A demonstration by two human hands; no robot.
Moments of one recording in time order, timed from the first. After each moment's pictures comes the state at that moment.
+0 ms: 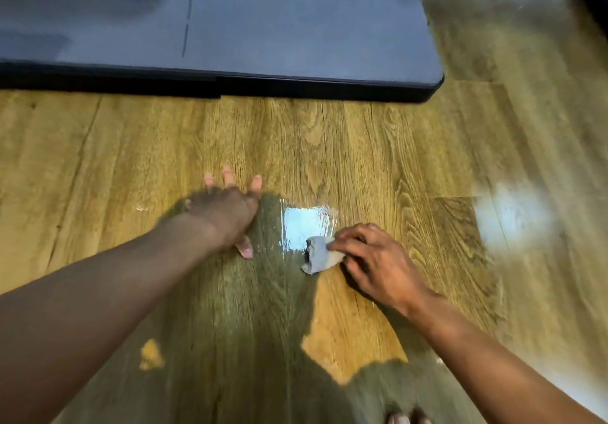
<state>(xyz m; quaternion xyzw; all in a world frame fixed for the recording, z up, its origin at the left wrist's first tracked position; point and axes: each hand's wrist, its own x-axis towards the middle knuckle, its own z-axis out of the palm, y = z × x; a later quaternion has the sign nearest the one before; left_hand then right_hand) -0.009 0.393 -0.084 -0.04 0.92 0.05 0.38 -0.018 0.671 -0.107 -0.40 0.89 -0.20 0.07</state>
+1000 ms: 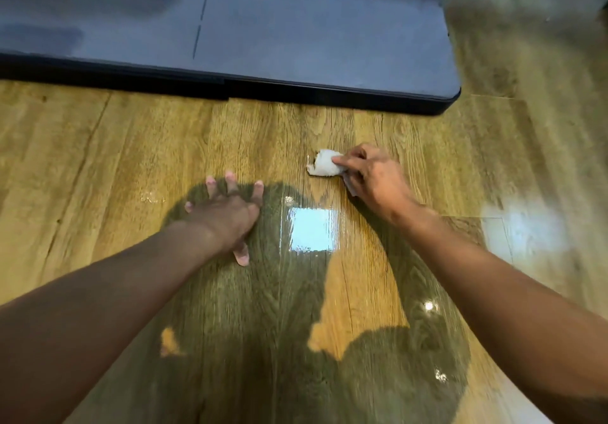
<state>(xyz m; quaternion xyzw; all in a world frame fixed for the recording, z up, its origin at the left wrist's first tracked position) -0.012 0.398 -0.080 -0.07 0.91 0.07 0.40 -0.158 0.626 -0.111 -0.38 0.91 -0.15 0.05</state>
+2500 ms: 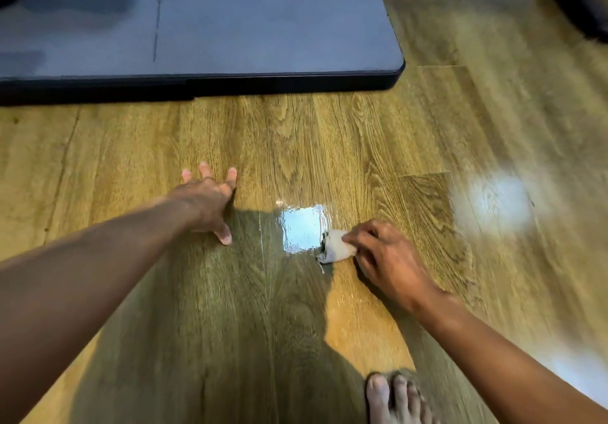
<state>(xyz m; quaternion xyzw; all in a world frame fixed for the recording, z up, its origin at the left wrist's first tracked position) -0.015 0.399 -0.071 -0.07 0.92 0.03 0.38 0.009 0.726 -0.096 -0.29 0.94 -0.15 0.09</state>
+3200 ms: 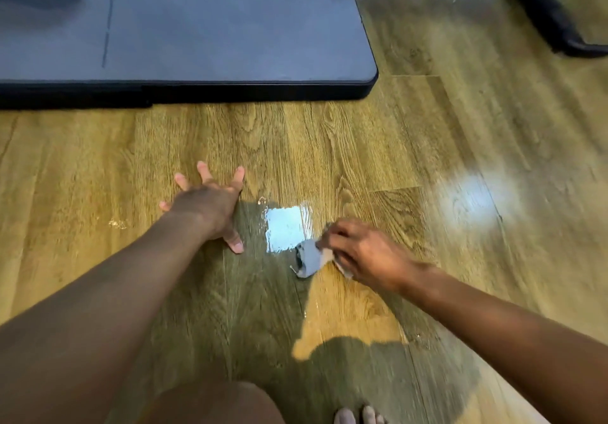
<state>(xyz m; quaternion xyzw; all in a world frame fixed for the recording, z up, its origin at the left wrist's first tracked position) -0.055 0.456 -0.077 -0.09 0.92 0.10 0.37 -0.053 0.741 -0.089 -0.44 0.87 -0.14 0.14</state>
